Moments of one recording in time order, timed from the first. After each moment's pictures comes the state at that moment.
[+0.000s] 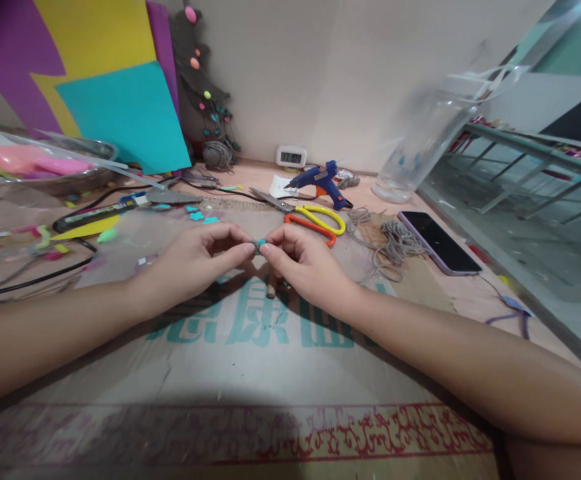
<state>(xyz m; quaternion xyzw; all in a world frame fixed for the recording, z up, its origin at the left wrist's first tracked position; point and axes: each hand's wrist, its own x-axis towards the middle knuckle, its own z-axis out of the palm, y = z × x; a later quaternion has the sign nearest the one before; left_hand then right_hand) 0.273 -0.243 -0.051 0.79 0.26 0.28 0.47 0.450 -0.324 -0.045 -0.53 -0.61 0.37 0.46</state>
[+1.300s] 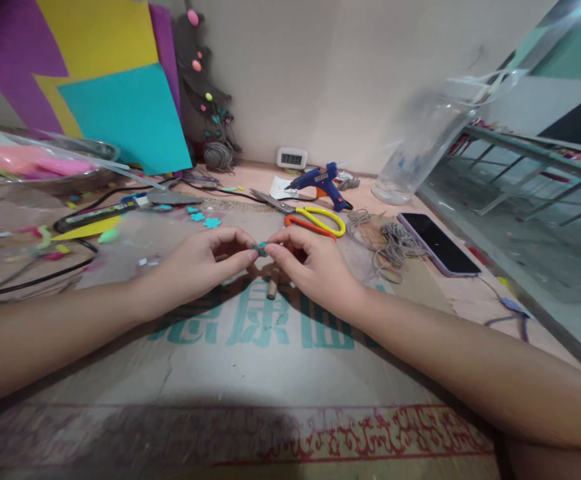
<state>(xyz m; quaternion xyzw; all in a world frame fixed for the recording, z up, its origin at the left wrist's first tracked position) 0.276 -0.243 -0.053 0.82 0.26 0.26 0.44 0.458 -0.328 -0.041 -0.59 -0.69 0.13 0.39</state>
